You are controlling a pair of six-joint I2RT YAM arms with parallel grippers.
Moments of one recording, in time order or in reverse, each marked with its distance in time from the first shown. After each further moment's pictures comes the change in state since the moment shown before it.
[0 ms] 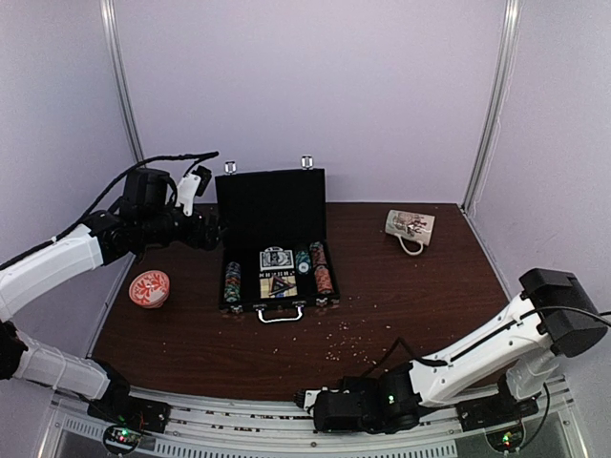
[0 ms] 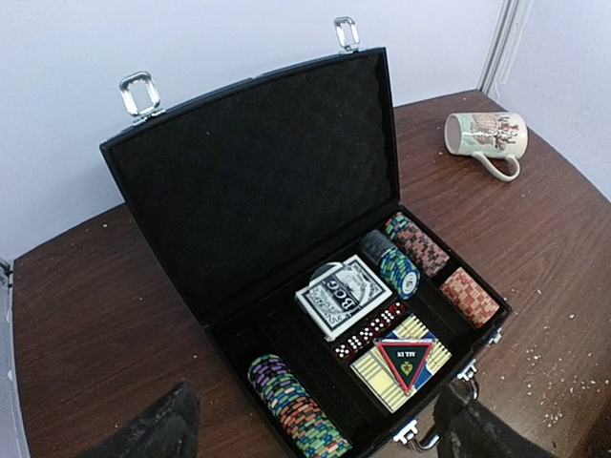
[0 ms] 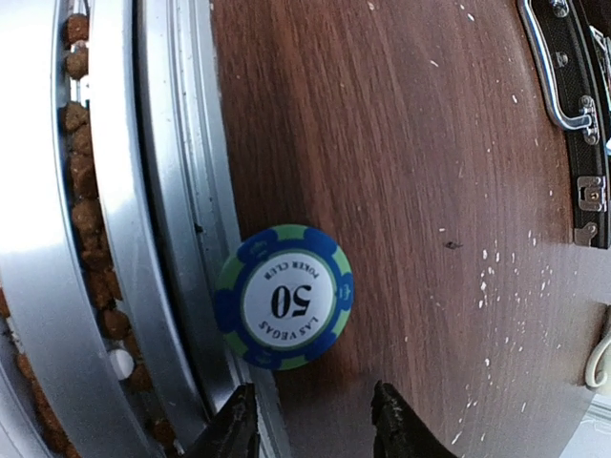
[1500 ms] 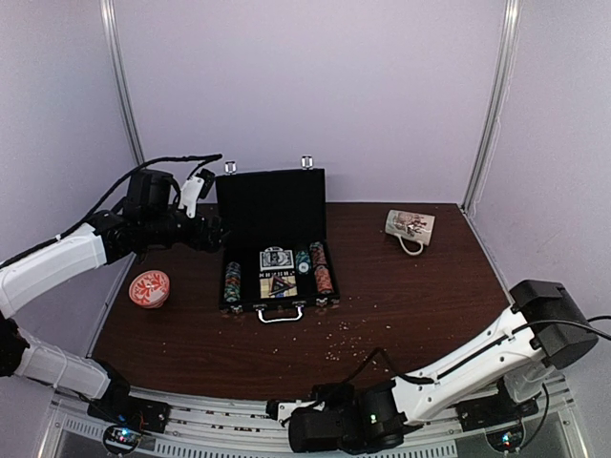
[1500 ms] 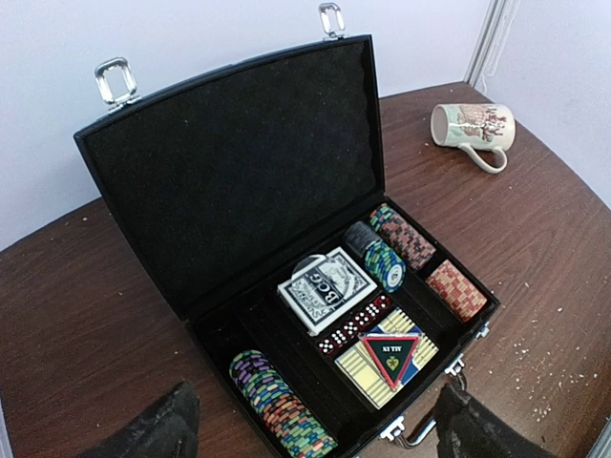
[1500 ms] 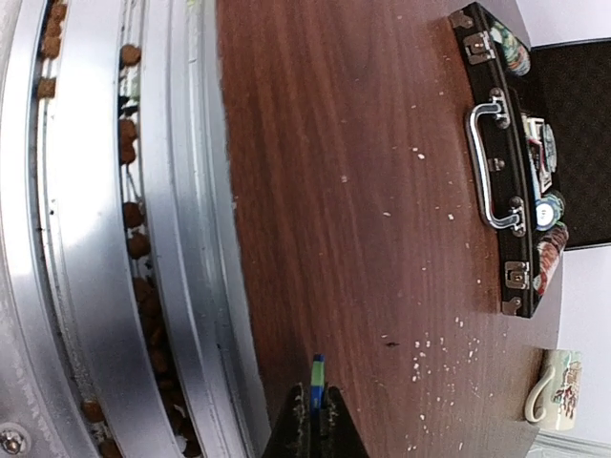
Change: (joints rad) left arm 0.003 0.023 0.000 0.000 0.048 -0.015; right arm 0.072 0.100 0.167 0.016 0.166 -0.089
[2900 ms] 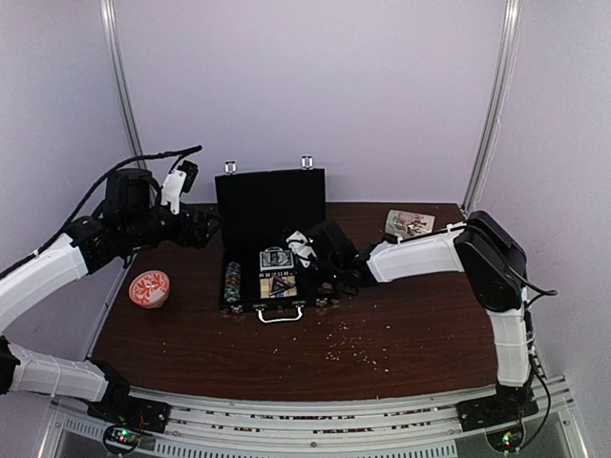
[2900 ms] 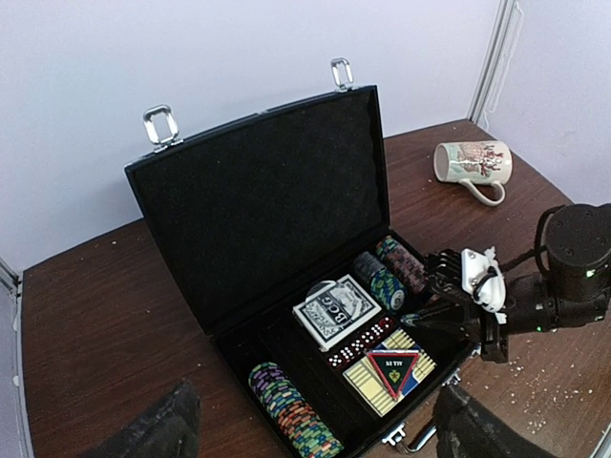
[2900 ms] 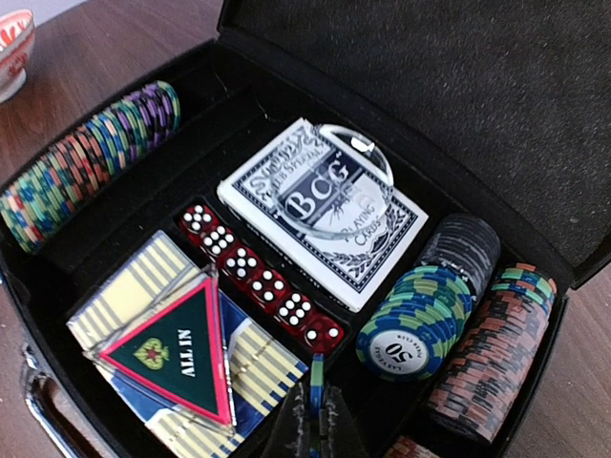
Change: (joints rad) left arm 0.000 -0.136 -0.034 0.005 -0.040 -0.002; right arm -0.811 0.257 0.356 0.435 -0.574 -0.019
